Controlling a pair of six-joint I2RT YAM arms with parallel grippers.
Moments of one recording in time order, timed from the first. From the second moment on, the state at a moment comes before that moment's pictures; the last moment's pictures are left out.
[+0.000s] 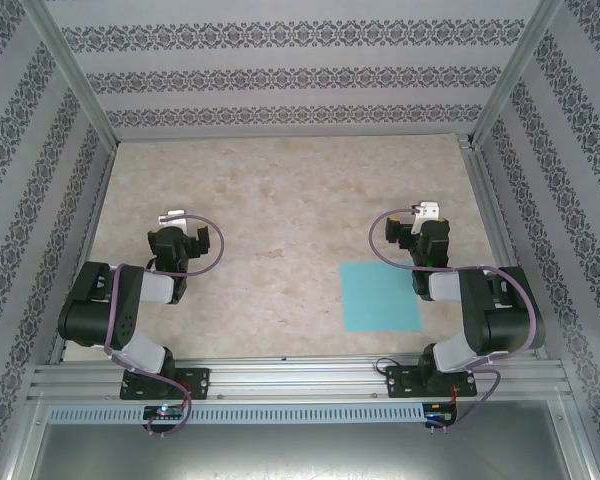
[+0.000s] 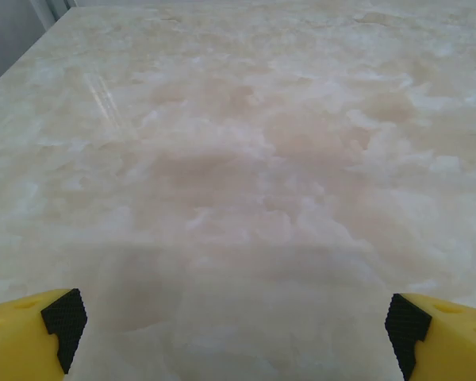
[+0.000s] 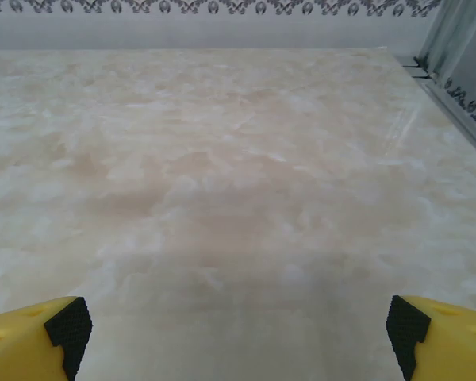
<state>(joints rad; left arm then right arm) -0.04 1.57 0.38 0.75 -0.26 -0.05 0.03 1.51 0.38 0.77 0.08 0.03</state>
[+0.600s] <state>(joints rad) -0.04 1.57 0.38 0.75 -0.26 -0.05 0.02 1.51 0.38 0.77 0.02 0.02</state>
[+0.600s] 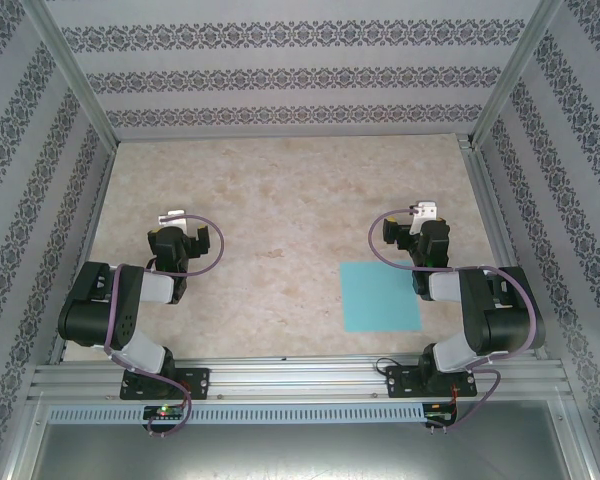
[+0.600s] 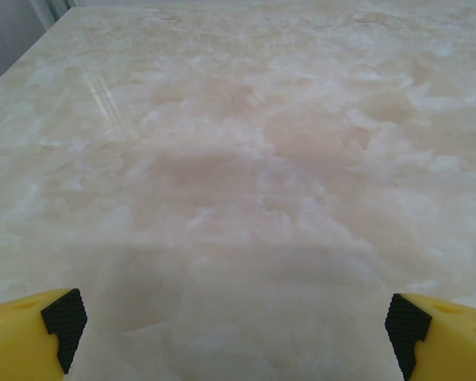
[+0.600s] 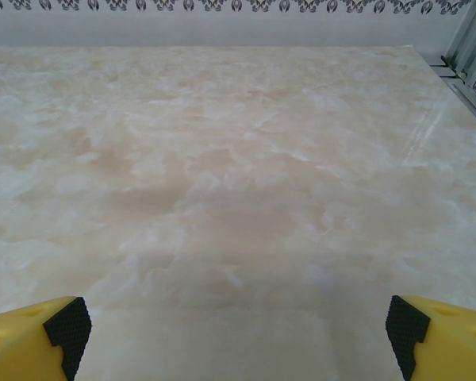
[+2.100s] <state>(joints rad) -0.04 1.15 0.56 0.21 -0.28 -0.22 0.04 1.12 0.71 -0.01 0.03 0.27</state>
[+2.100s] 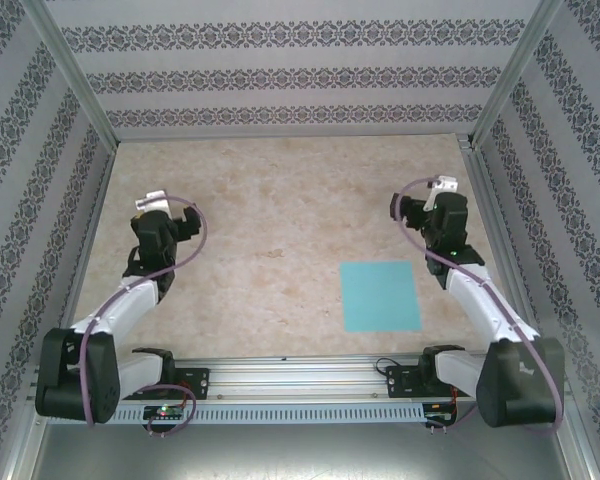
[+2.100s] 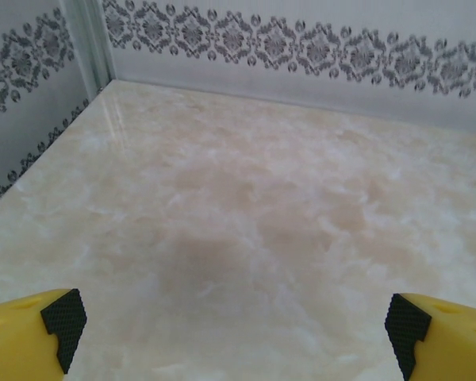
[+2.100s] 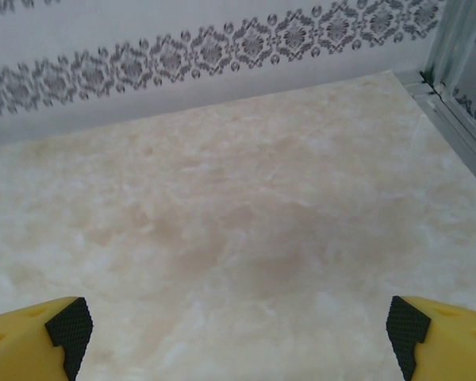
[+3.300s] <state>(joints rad) -0.22 0.98 0.44 -0.23 0.43 -0.62 0.50 1.41 0.67 -0.54 -0.19 0.78</state>
